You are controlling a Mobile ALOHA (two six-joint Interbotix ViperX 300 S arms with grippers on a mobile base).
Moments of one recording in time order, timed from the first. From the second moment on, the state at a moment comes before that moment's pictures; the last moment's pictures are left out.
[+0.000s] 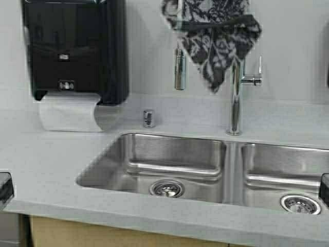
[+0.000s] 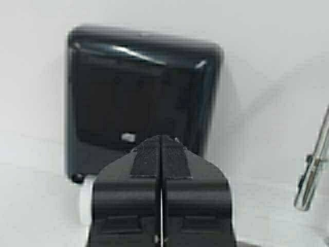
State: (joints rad) left arm -0.01 -1.20 1.33 0.04 -0.29 -0.18; right arm 0.51 -0.50 0.51 -0.13 -0.20 0.05
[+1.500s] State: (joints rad) left arm -0.01 -1.22 1.33 0.03 -0.29 -0.19; right arm 0.52 -0.51 0.82 -0.13 -0.32 0.05
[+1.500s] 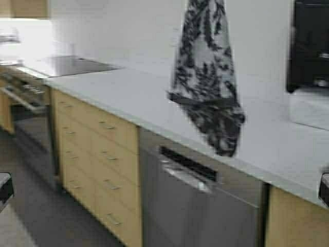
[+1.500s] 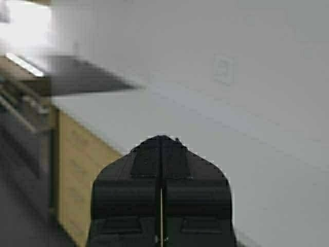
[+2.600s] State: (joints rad) left arm -0.01 -1.19 1.33 0.02 -0.28 -0.19; right arm 0.40 -0.49 0.88 -0.12 -0.46 0.05
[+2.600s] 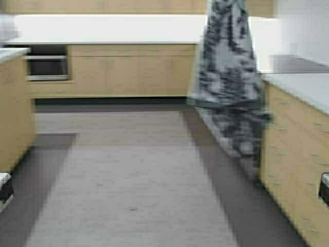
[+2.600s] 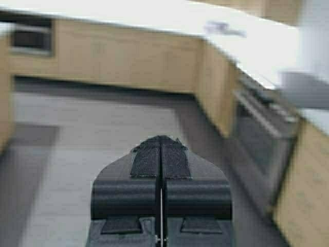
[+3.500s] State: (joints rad) left arm -0.01 -1.17 1.33 0.02 -0.28 -0.18; right arm 0.38 -0.49 0.89 -0.11 -0.48 0.05
